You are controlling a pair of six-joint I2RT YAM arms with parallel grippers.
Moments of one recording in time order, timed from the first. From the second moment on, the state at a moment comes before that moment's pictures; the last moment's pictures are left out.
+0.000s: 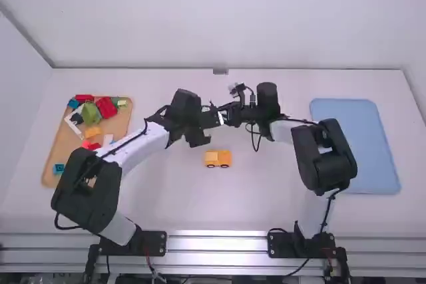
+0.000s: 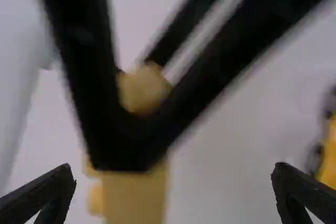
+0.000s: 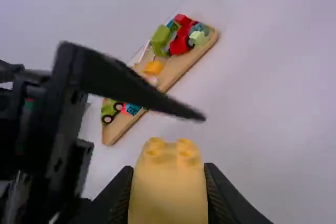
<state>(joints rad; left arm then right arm) -0.39 1.63 1.02 -0.29 0.17 0.88 0.29 1.98 1.00 0.51 -1.10 0.28</state>
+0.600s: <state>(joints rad) -0.21 1.65 1.34 -0.74 0.70 0.93 0.22 1.98 1.00 0.51 -1.31 -0.05</state>
